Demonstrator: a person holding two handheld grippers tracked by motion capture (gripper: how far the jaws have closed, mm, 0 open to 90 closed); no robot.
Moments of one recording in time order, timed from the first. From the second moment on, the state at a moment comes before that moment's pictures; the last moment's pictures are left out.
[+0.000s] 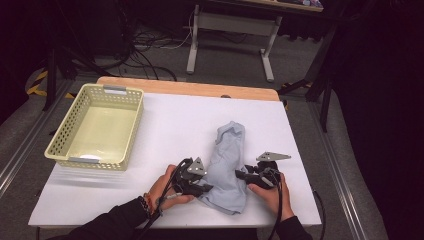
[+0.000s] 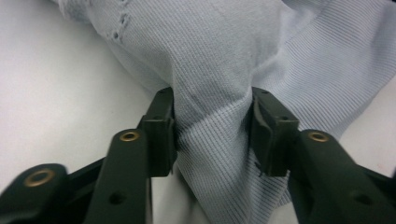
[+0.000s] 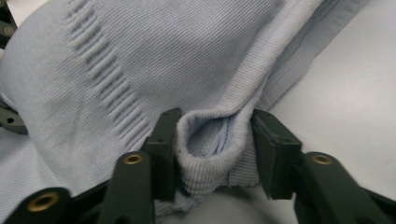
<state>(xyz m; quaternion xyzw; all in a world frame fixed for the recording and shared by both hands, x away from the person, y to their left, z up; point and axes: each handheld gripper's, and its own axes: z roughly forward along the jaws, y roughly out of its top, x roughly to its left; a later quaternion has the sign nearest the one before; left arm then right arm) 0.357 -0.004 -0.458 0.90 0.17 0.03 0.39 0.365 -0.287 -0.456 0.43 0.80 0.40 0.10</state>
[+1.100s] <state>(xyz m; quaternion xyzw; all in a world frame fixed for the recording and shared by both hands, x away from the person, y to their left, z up) 0.315 0.042 -0.450 0.90 0.18 0.11 0.37 0.365 -0.253 -0.445 0.35 0.83 0.39 0.19</state>
